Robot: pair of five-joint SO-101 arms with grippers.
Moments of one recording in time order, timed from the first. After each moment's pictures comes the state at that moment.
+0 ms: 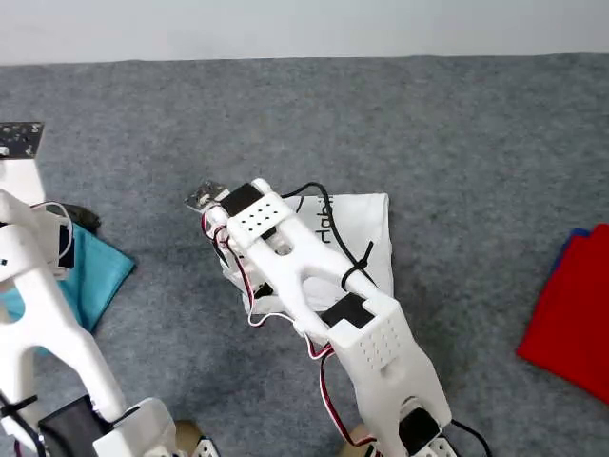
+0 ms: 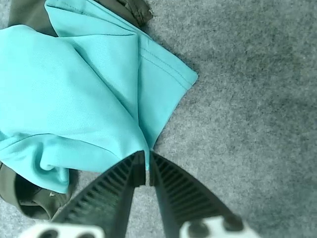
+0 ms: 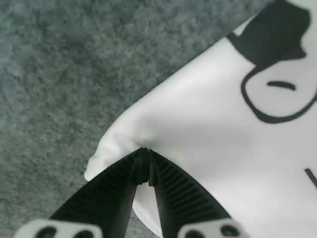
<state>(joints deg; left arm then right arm) -34.5 -14.4 5.1 98.8 -17.9 -42.7 39.8 -25.0 89.7 6.4</state>
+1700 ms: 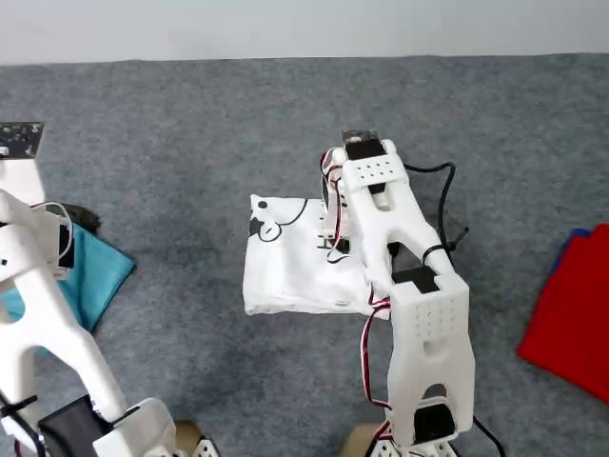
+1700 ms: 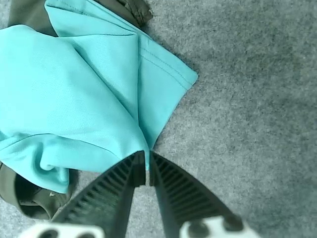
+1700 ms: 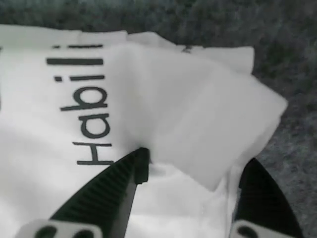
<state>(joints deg) -34.5 -14.4 5.1 98.8 -17.9 -16.3 40.6 -24.0 87.7 -15.5</state>
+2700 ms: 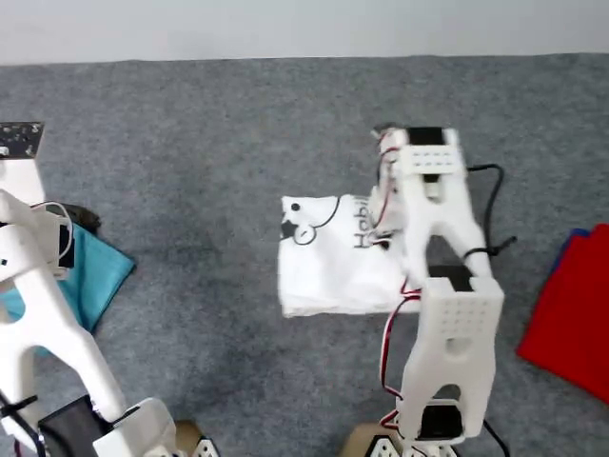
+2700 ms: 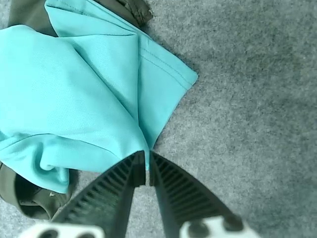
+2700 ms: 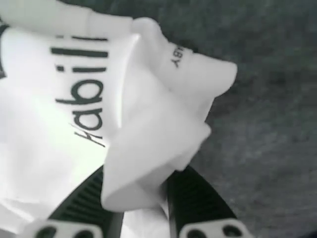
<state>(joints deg) -34.5 -14.4 5.1 98.8 -17.9 -3.3 37.7 -28.6 93.7 13.1</state>
